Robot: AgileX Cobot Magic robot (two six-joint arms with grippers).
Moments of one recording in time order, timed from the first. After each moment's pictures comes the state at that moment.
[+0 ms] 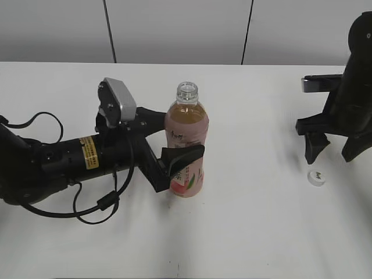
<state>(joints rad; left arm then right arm) -0.45 2.04 -0.70 0.75 -1.18 -0.24 0.14 1.97 -1.25 0.02 0.95 0.01</state>
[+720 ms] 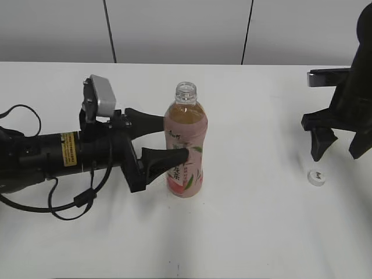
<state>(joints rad) -0.34 2.03 -0.70 0.97 -1.21 -0.35 0.14 1.92 -1.25 0.02 1.00 0.01</state>
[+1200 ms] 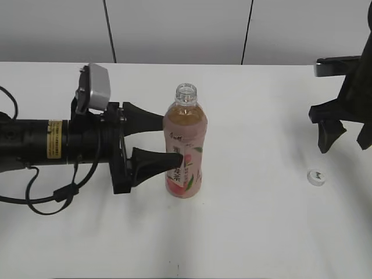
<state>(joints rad) -0.31 1.90 -0.70 1.19 -1.11 -0.48 0.14 1.86 -1.25 -0.01 1.02 0.01</state>
